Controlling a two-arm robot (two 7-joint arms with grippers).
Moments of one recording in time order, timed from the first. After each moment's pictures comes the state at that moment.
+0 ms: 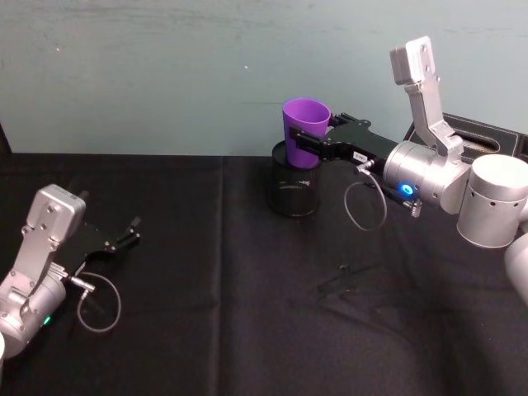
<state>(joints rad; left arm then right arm) -0.20 0.60 0.45 -1.41 -0.25 -0.12 0.03 0.70 0.28 -0.48 -1.09 0.47 0.18 0.46</state>
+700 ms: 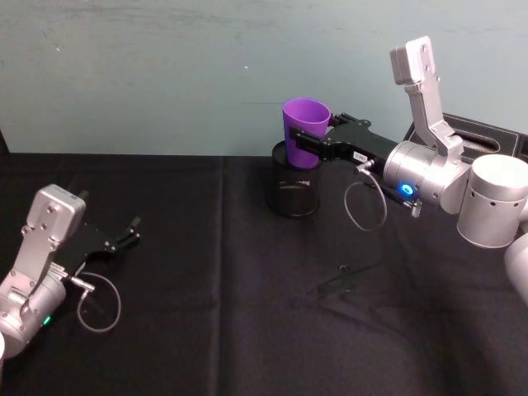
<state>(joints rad) -0.20 0.60 0.45 -1.41 -0.25 -0.12 0.03 0.70 0.28 -0.48 -1.09 0.47 0.18 0.46</state>
